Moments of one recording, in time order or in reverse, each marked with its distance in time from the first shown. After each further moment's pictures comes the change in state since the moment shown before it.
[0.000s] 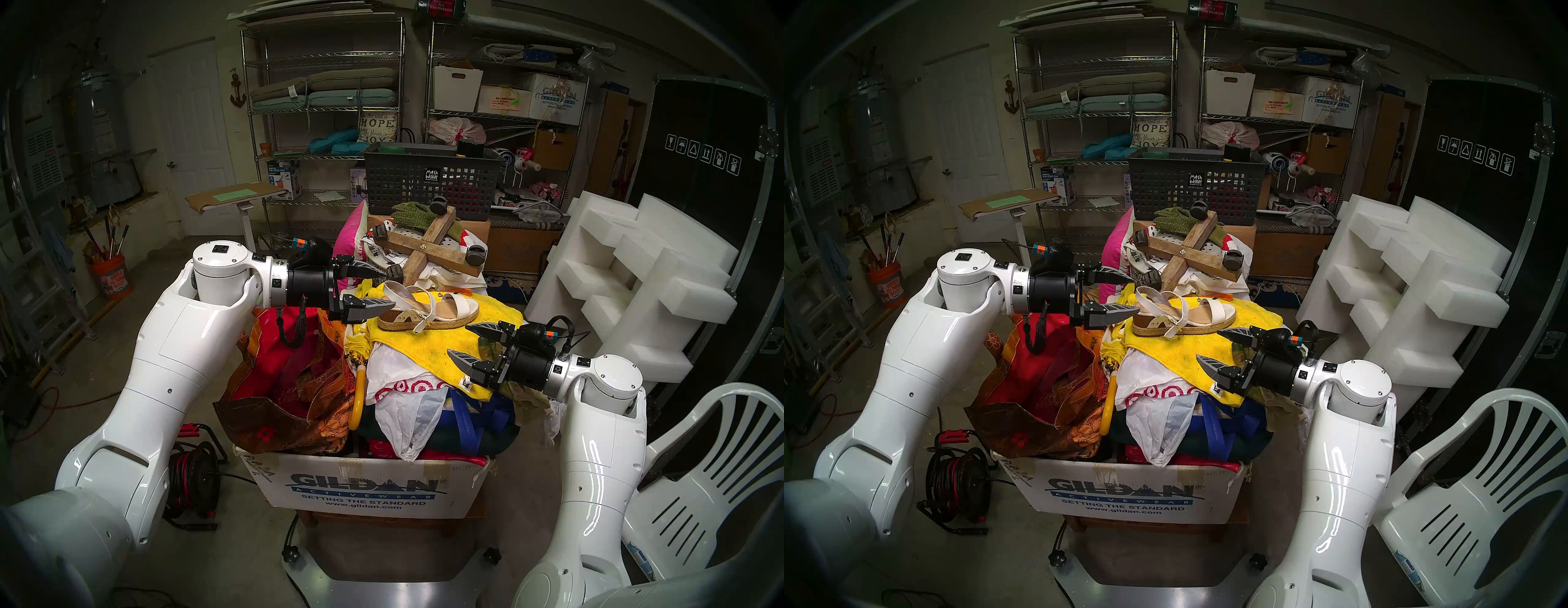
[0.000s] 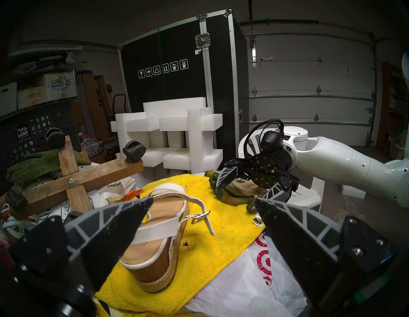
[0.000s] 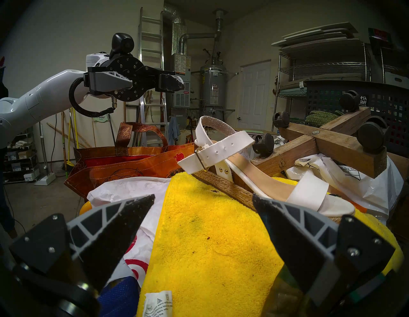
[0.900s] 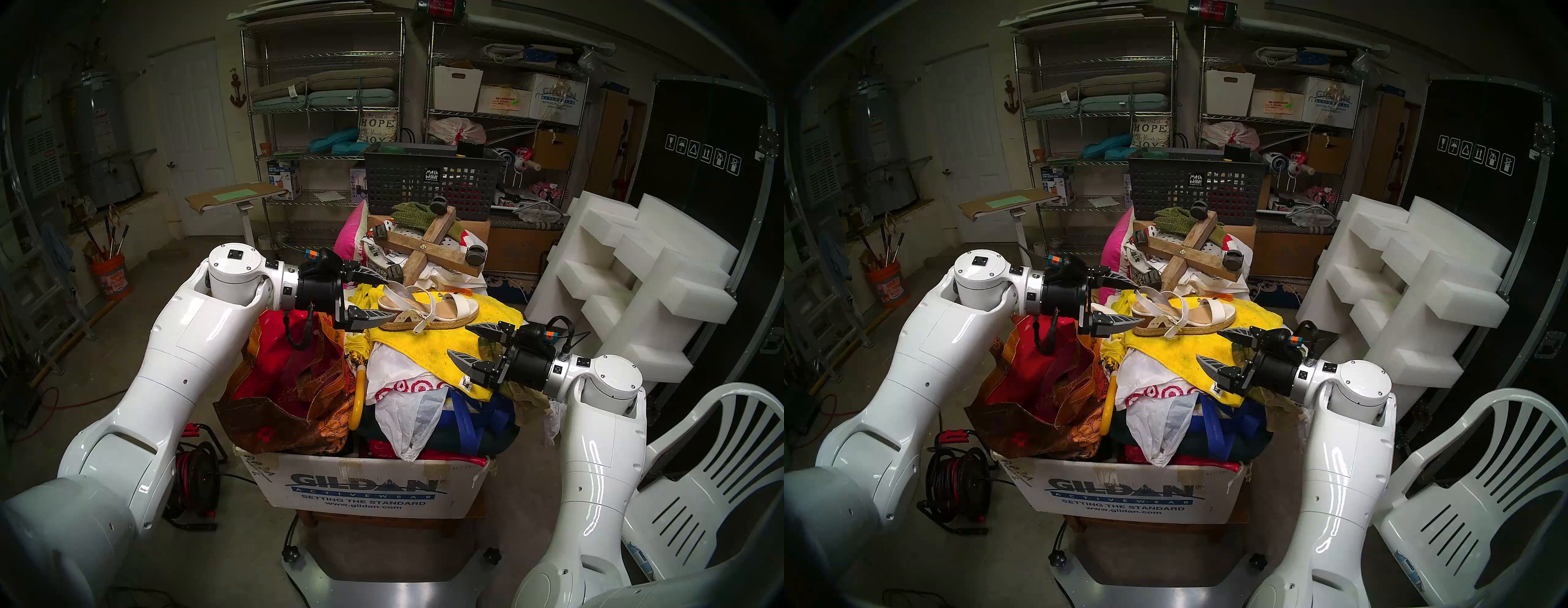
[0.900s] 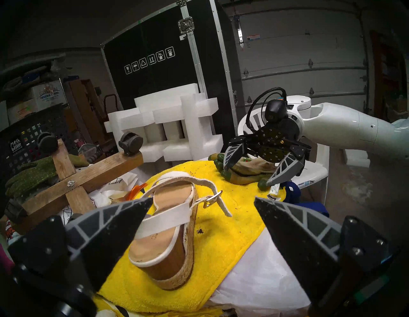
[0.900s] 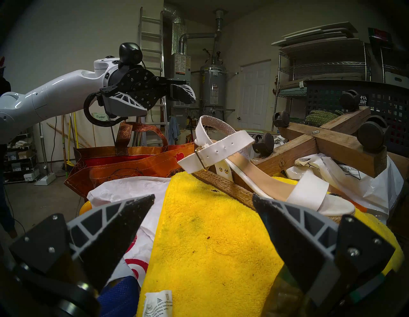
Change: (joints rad) left arm -0.101 -0.032 0.086 0.155 0.091 -0.206 -0.055; right arm 0.000 0.000 0.000 0.001 -0.001 0.000 0.000
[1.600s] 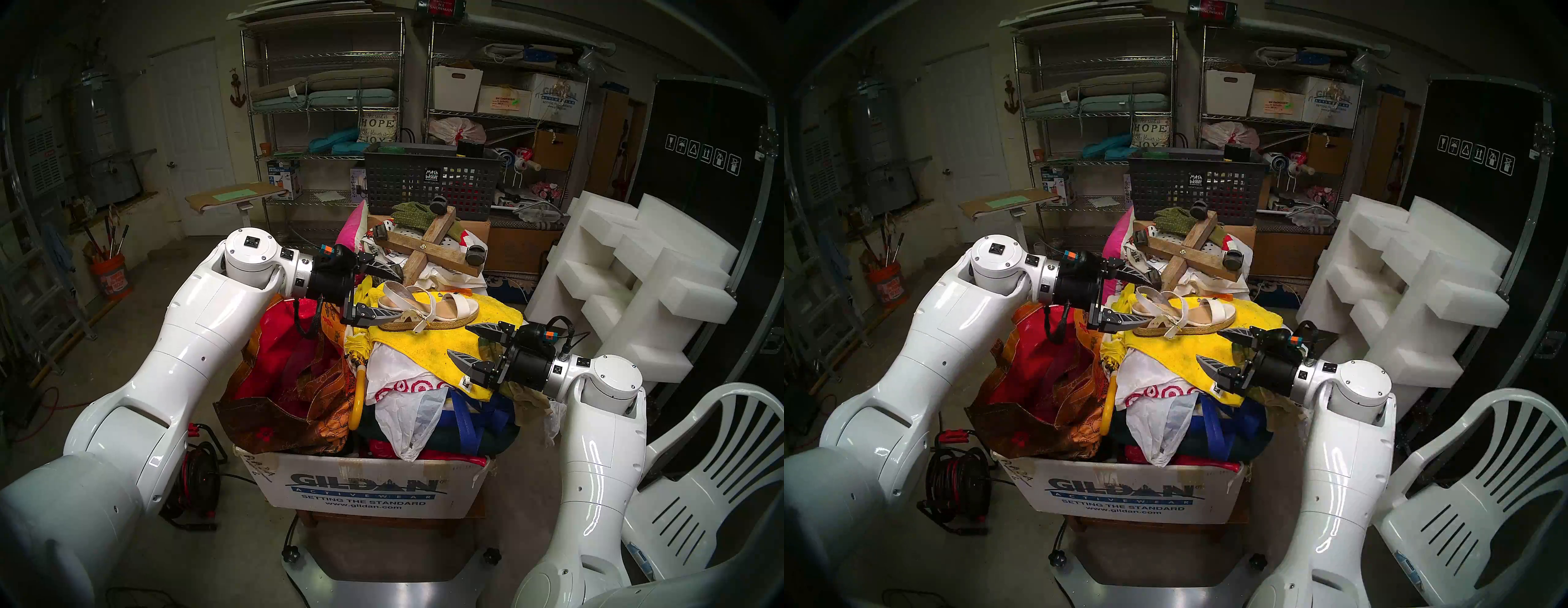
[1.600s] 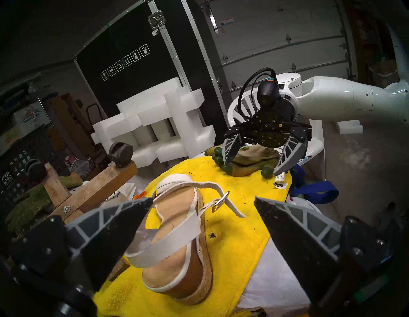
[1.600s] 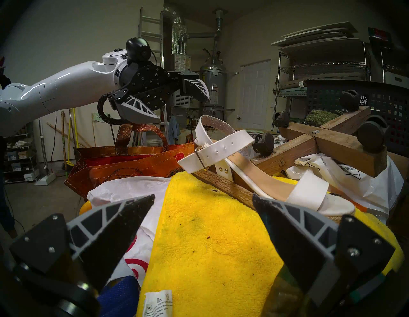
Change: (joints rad) left arm -0.110 -0.046 0.076 0.109 0.096 -0.125 -0.031; right arm 0.000 0.000 0.000 0.000 -0.001 0.000 0.000
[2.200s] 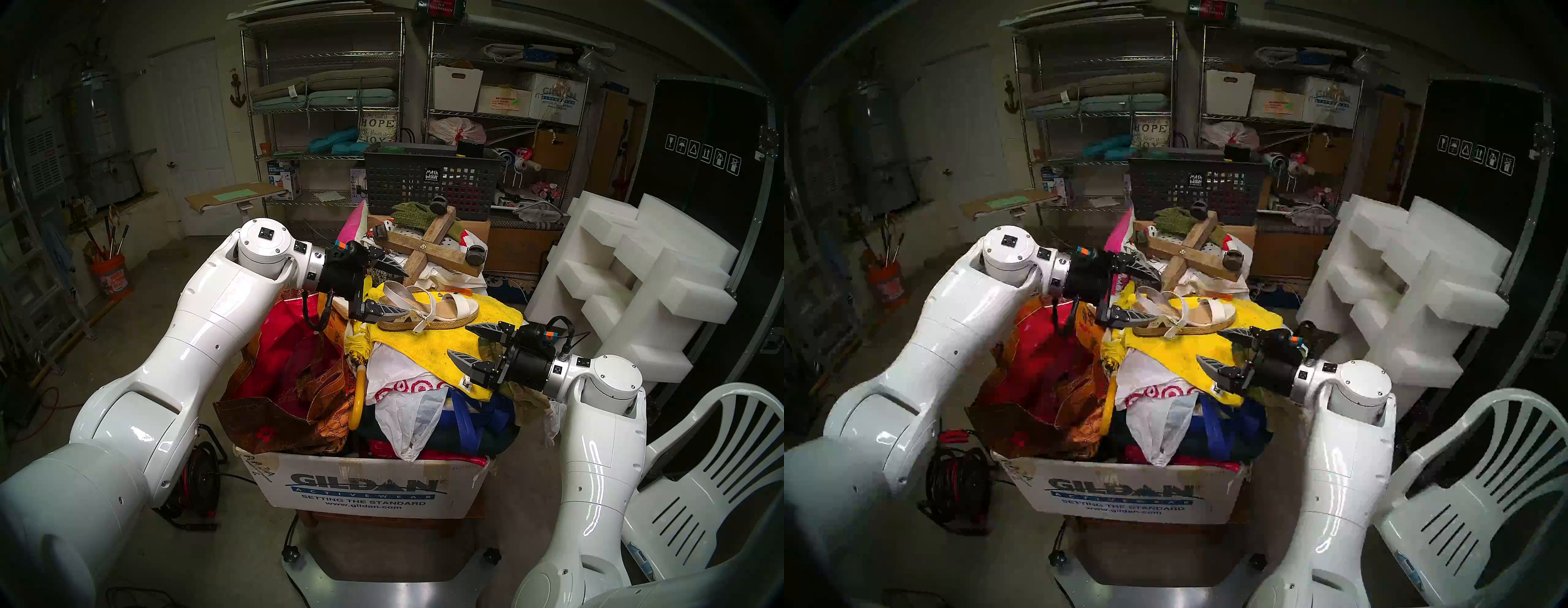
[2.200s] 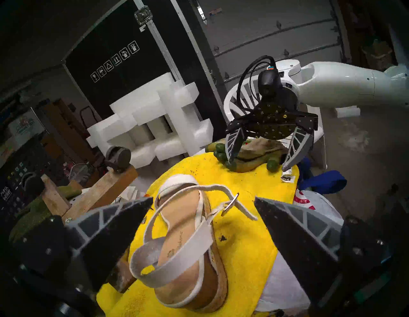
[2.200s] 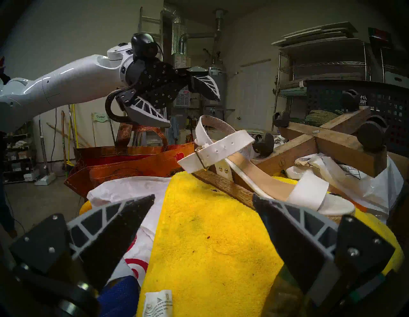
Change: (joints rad) left arm -0.059 -0.030 0.038 0.057 0.063 -0.068 -0.021; right arm 0.000 0.000 0.000 0.000 0.000 0.000 0.000
